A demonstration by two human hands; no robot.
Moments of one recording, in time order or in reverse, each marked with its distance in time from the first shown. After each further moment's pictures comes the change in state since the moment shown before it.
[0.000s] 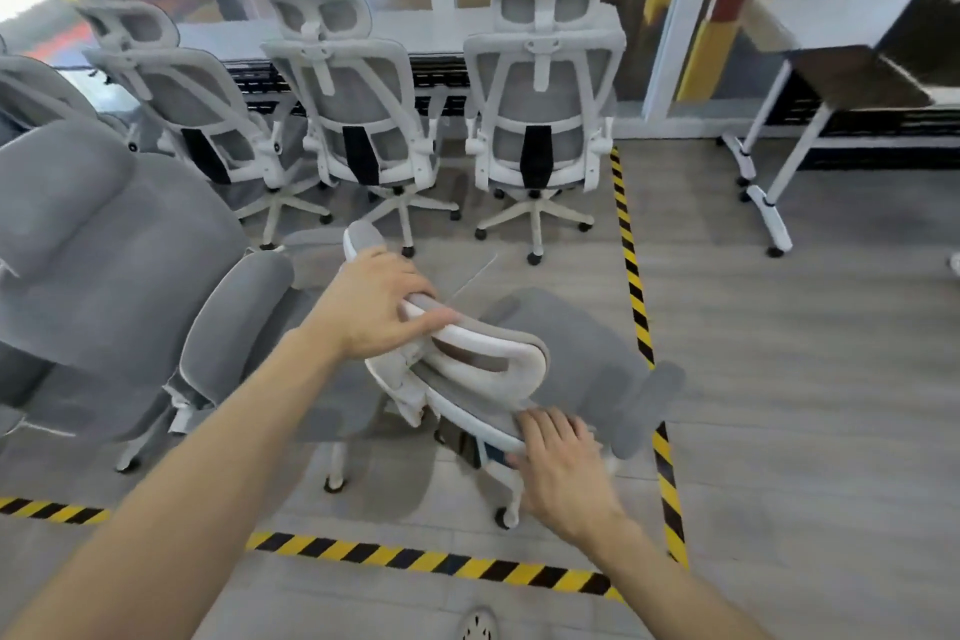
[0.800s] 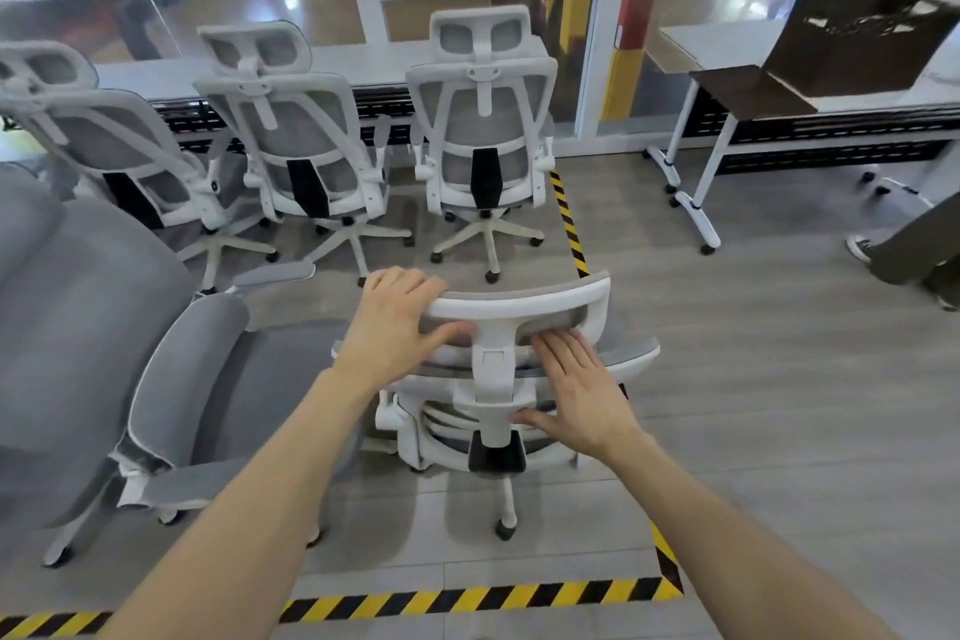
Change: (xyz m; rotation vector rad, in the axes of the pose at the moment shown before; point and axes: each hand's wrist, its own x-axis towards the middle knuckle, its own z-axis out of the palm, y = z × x) left_hand 0.018 0.011 0.052 -0.084 0.324 0.050; right_hand 0.057 0.049 -0.036 -0.095 -0.010 0.126
